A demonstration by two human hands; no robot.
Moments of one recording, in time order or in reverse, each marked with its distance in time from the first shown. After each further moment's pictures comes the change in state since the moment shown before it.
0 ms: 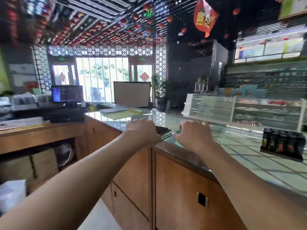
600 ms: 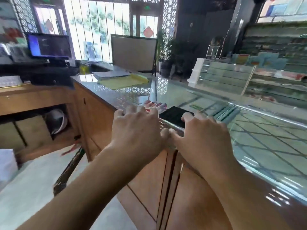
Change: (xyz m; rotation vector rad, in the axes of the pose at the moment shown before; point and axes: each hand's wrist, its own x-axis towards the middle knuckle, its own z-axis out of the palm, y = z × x) left_hand 0.121 -0.087 0.100 -0.054 0.069 -0.024; right_hand 0.102 -0.101 0.092 -0.024 -0.090 0.022
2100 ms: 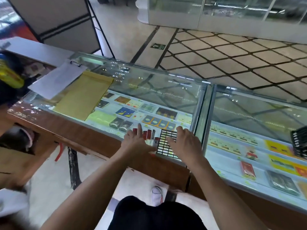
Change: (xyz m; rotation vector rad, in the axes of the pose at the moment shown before) left_hand 0.287 -0.054 0.057 -0.124 -0.959 0.159; right_hand 0.206 0.006 0.009 0.202 -0.543 0.528
